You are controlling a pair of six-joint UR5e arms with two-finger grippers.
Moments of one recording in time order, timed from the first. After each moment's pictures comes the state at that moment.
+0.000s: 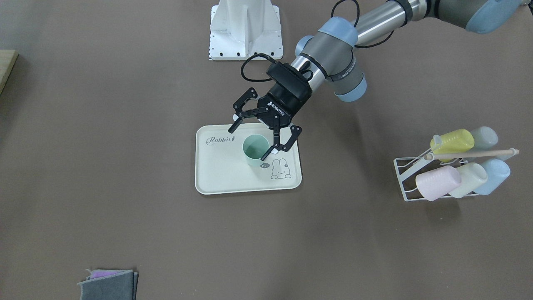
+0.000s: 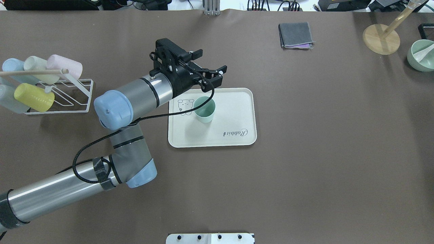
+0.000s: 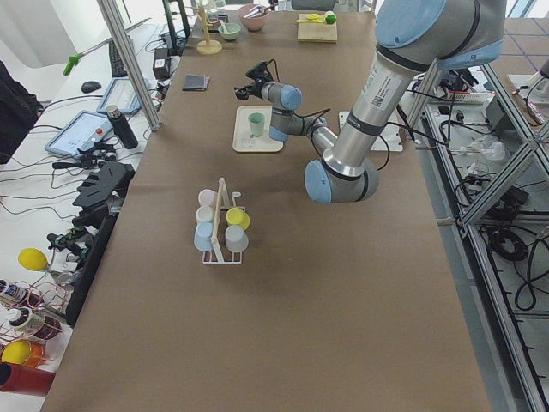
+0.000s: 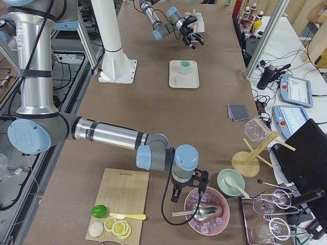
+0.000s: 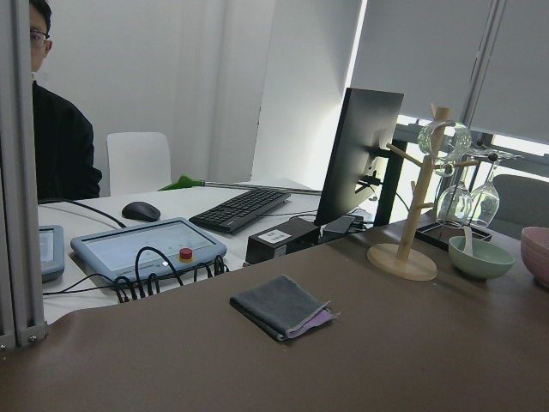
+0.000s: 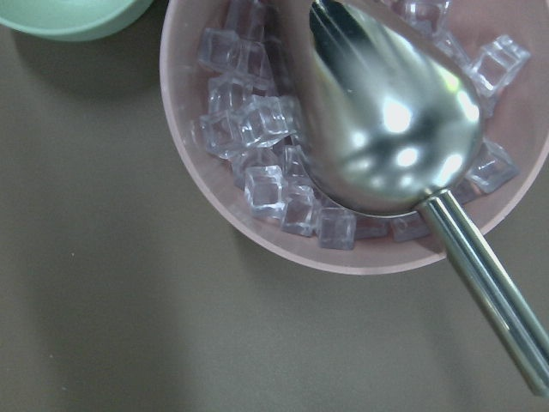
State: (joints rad) left arm -0.60 -2.25 -1.47 -2.74 -1.47 -0.62; right arm 1.61 -1.60 1.44 -1.47 2.29 0.18
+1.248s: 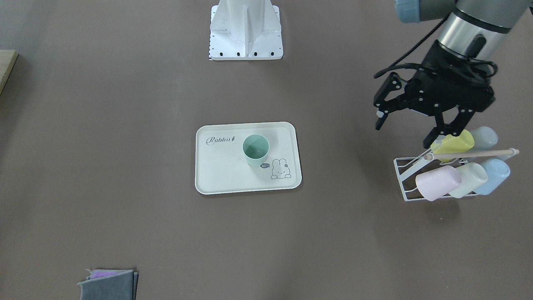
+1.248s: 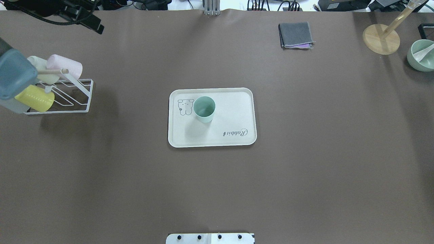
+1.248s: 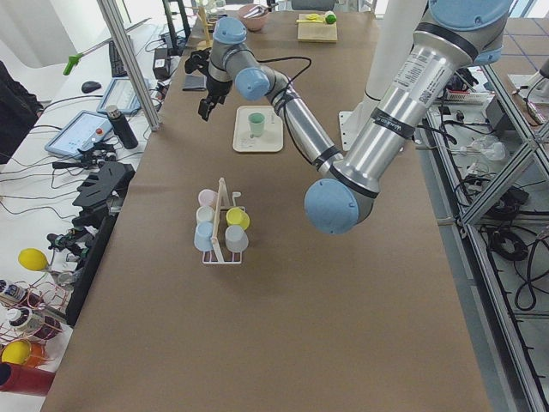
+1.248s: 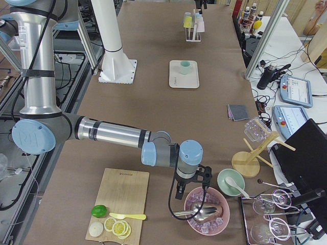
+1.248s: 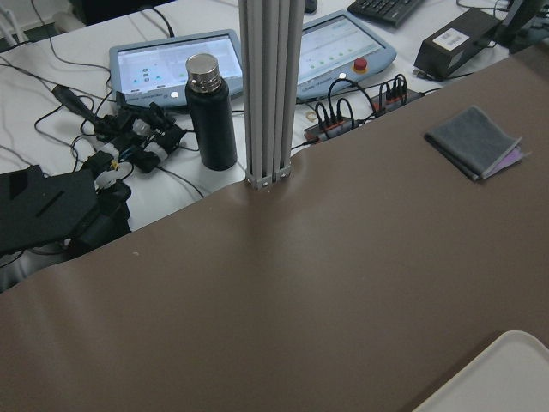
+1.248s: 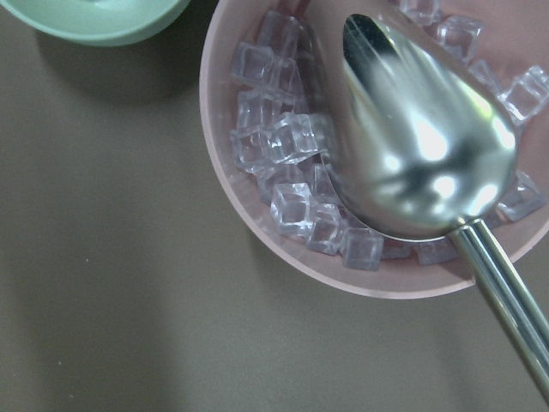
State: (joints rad) left arm -1.12 -2.07 -1.90 -1.60 -2.19 -0.45; right arm 1.58 -1.58 1.44 -1.47 2.27 0.17
